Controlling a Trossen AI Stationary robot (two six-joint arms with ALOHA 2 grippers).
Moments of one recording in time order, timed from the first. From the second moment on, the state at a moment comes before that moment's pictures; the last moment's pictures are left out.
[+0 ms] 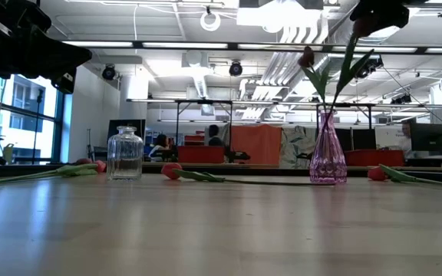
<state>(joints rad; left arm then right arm) -0.11 0.01 0.01 0.03 -0.11 -0.10 -0.01 0.82 1.13 -1.01 0.36 0.43</state>
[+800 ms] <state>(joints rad) -0.11 0.01 0.01 0.03 -0.11 -0.10 -0.01 0.82 1.23 -0.53 0.27 0.35</state>
